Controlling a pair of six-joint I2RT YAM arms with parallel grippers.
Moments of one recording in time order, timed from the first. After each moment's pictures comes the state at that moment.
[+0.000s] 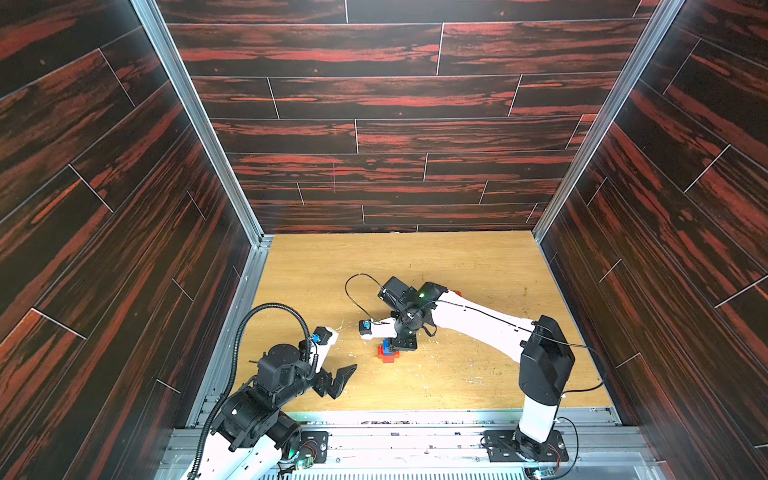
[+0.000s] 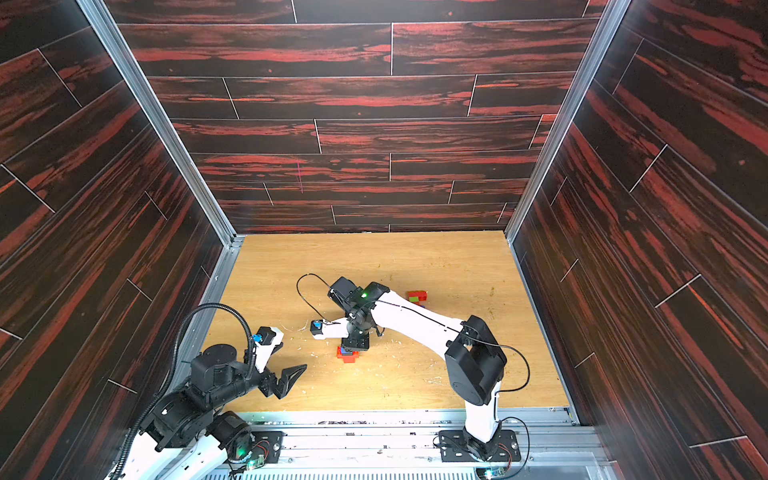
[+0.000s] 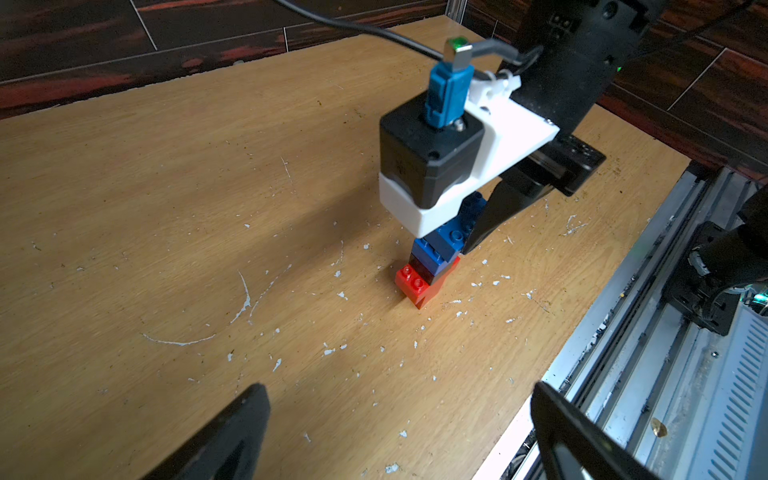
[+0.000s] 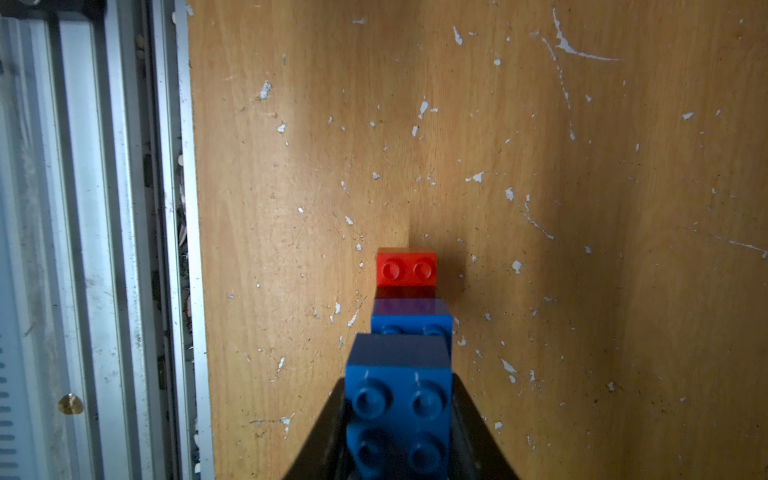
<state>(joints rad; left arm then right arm) -0.53 0.37 0.54 -0.68 0.22 -0.02 0.94 1.86 1.56 -1.00 -0.21 -0.69</state>
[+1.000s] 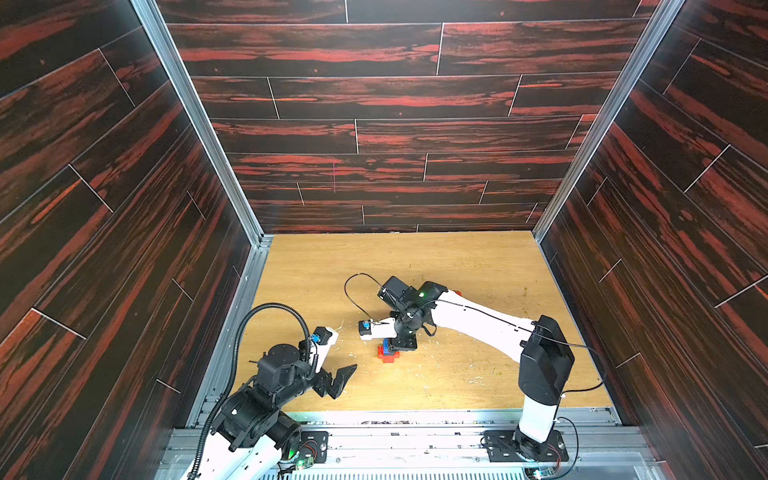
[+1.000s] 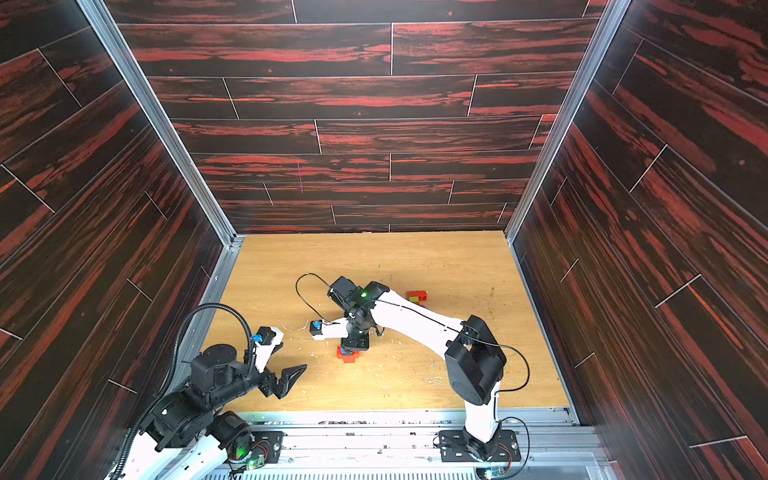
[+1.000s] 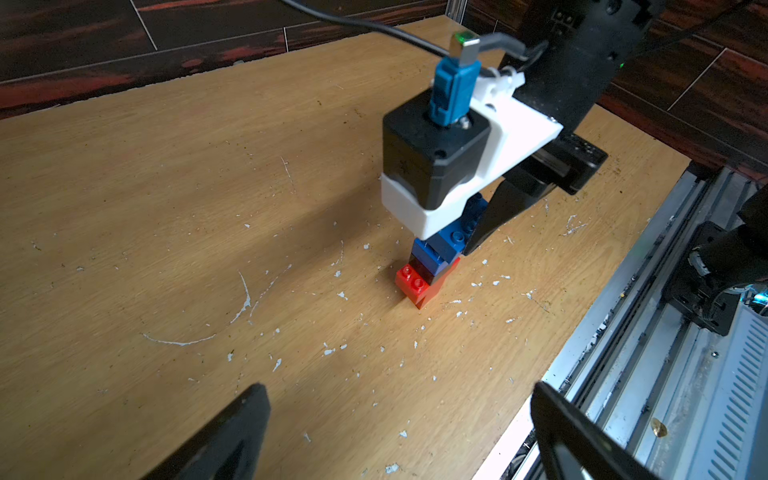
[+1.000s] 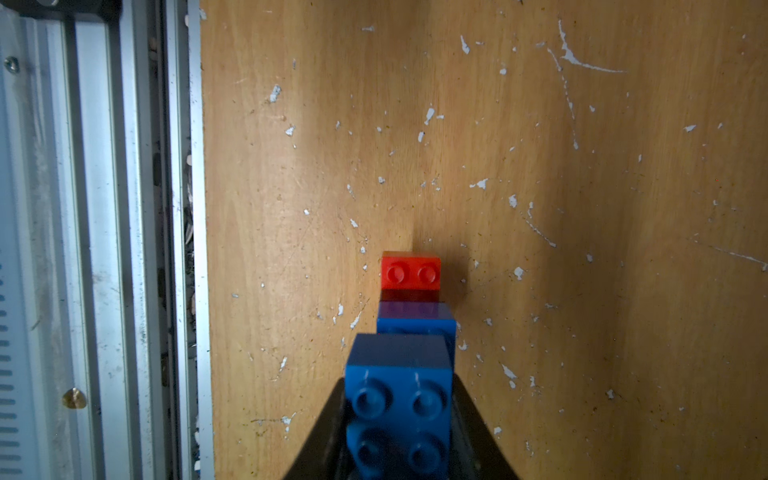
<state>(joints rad) -0.53 0.37 0.54 -0.68 0.22 -0.02 0.94 1.86 1.57 -1.00 -0.22 -0.72</state>
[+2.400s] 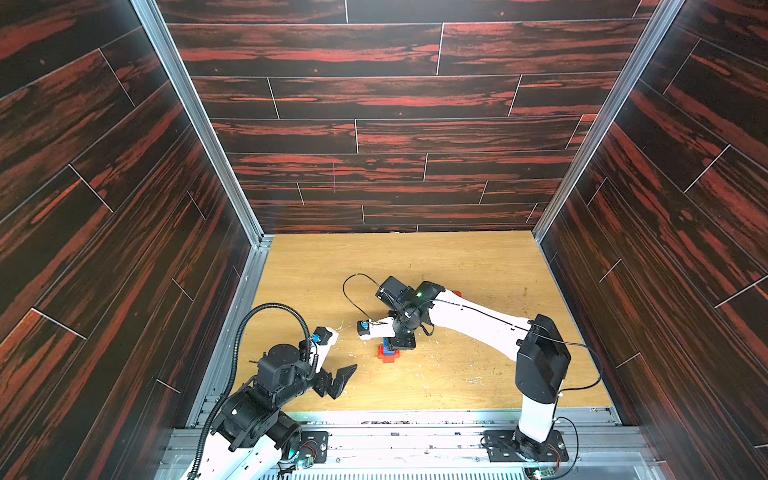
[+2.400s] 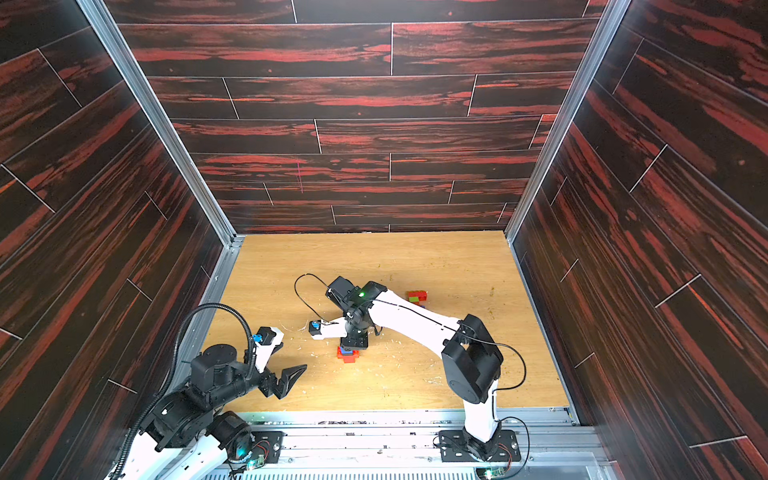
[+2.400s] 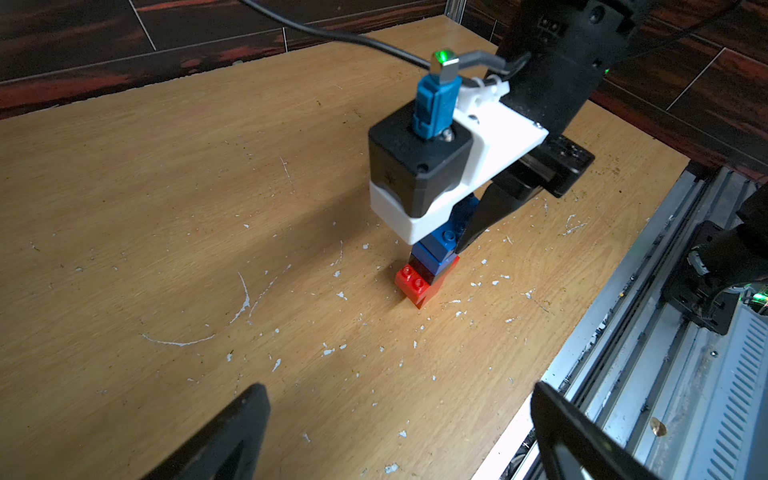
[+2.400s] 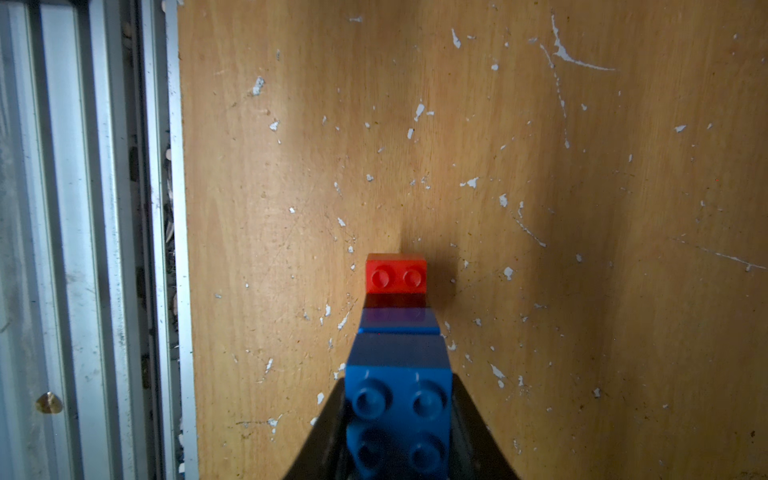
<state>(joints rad) -0.53 0.37 0.54 -0.68 0.22 -0.02 0.95 1.88 1.59 -1.00 -0.19 -0.73</state>
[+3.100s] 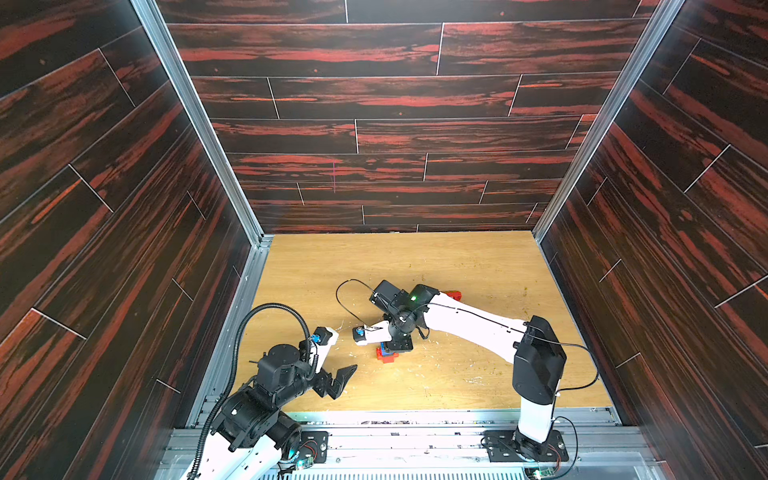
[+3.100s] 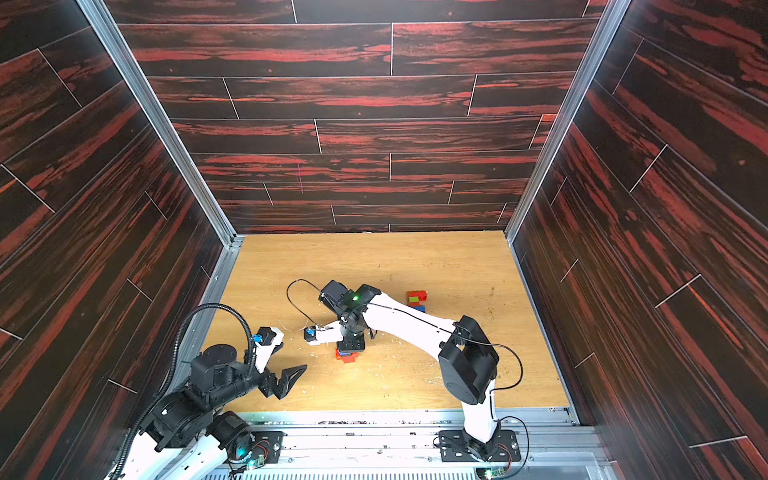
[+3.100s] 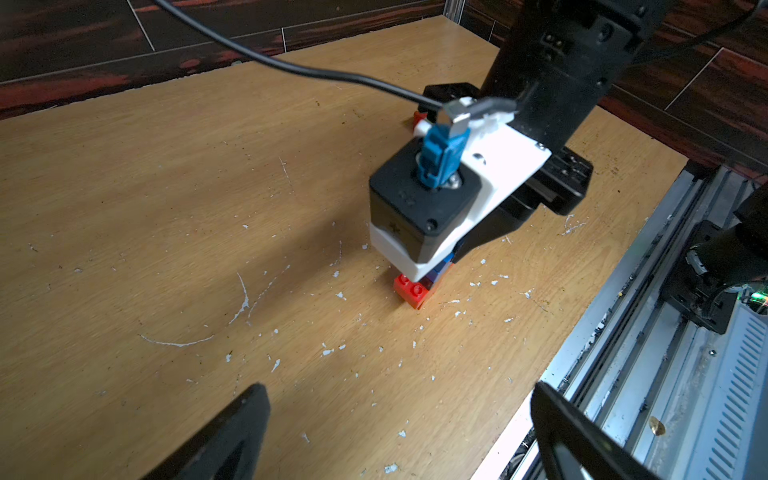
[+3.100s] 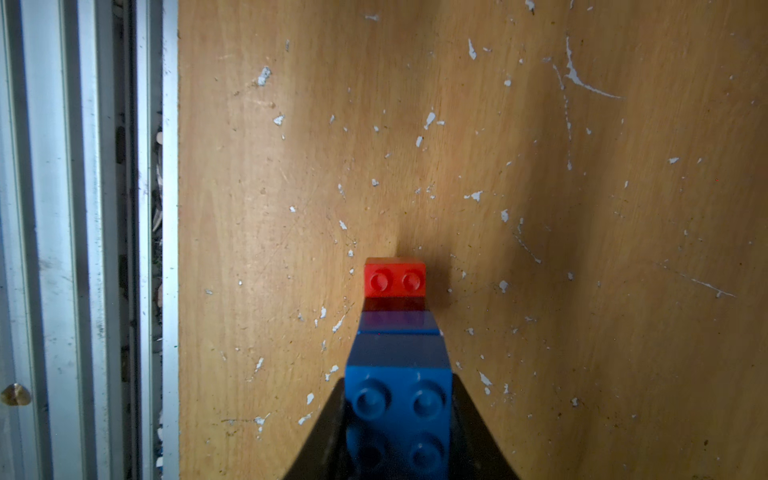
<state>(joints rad) -0.54 0.37 0.54 -0.68 0.22 -0.02 1.00 1.91 1.61 -1.01 -0.13 -0.78</state>
